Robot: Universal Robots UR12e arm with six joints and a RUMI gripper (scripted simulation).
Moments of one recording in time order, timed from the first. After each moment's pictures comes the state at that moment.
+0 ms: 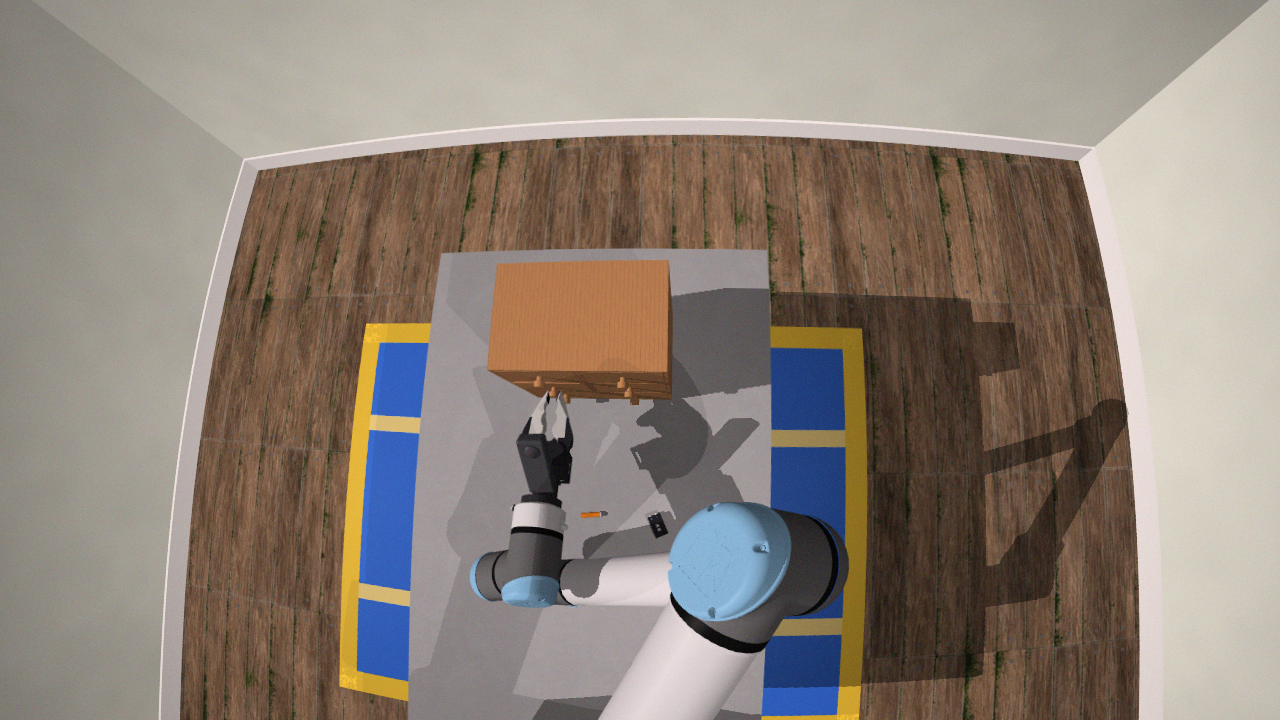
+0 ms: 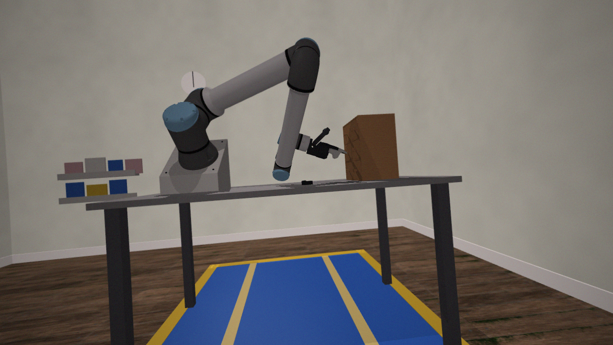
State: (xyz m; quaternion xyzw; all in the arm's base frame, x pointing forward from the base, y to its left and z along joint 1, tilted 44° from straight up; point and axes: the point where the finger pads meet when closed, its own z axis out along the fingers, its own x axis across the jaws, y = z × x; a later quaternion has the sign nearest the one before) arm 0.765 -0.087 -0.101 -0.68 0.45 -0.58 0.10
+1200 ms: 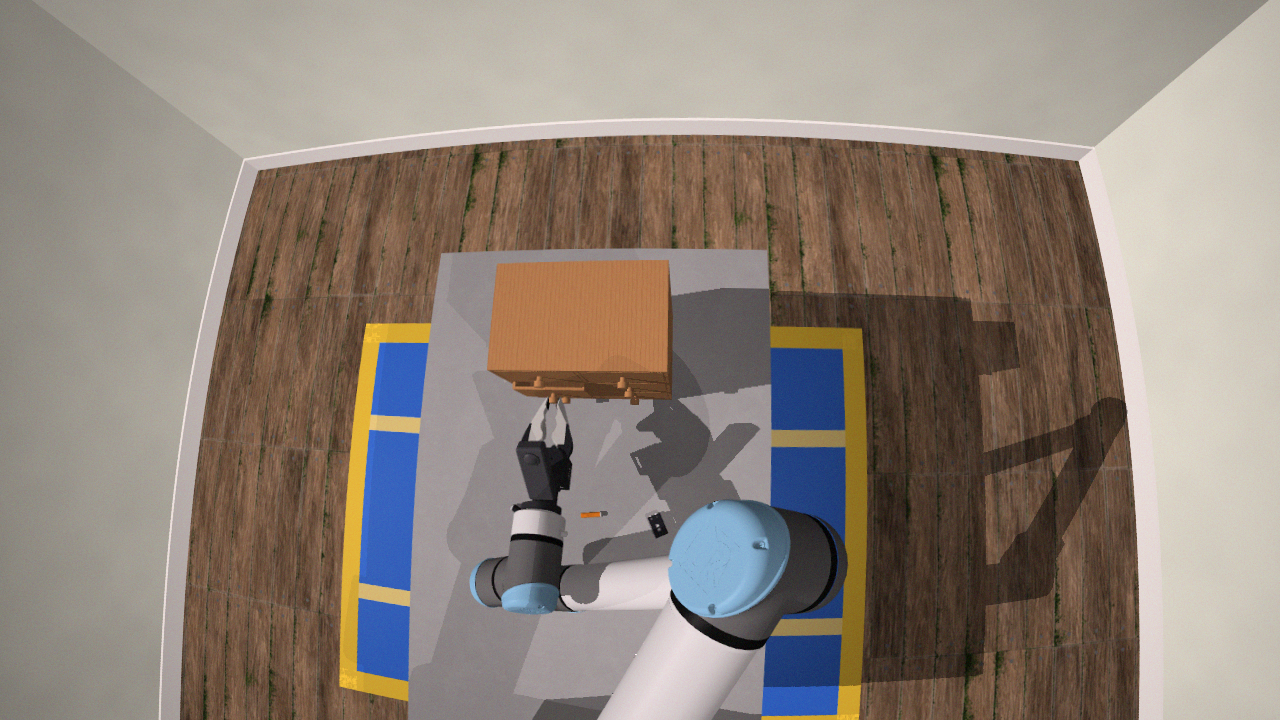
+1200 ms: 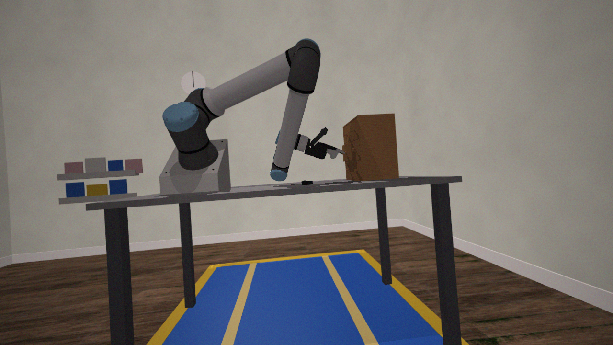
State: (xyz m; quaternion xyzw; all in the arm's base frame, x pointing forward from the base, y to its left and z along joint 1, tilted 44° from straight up) arm 0.753 -0.085 -0.100 -0.68 0.45 -0.58 0.10
